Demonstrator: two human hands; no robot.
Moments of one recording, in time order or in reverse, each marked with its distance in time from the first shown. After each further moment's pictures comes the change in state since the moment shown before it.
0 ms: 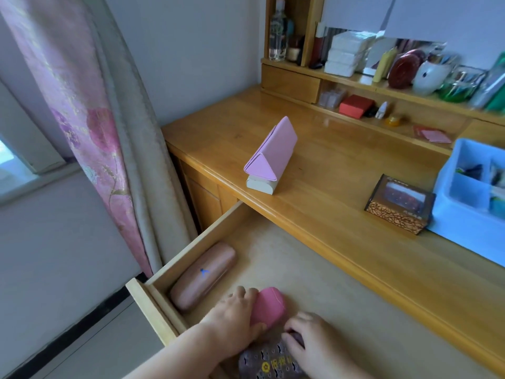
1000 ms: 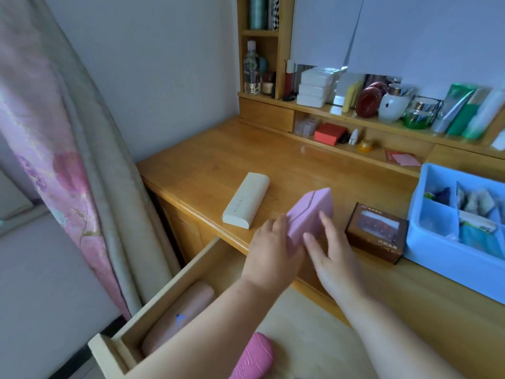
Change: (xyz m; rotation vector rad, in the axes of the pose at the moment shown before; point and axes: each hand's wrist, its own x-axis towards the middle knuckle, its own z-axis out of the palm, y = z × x) left_hand 0.073 0.108 -0.124 -0.304 0.701 0.170; right_hand 0.080 0.014 -0.145 0.496 0.642 0.121
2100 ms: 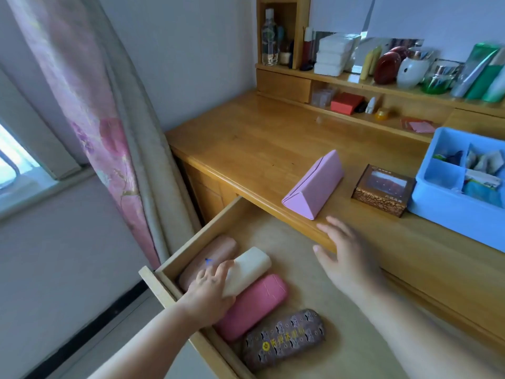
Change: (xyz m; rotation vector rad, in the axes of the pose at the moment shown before) left_hand -0.153 -0.132 -0.034 0.250 -0.531 -0.254; right_hand -0.079 0.009 -0.015 -0.444 -0.143 -0.274
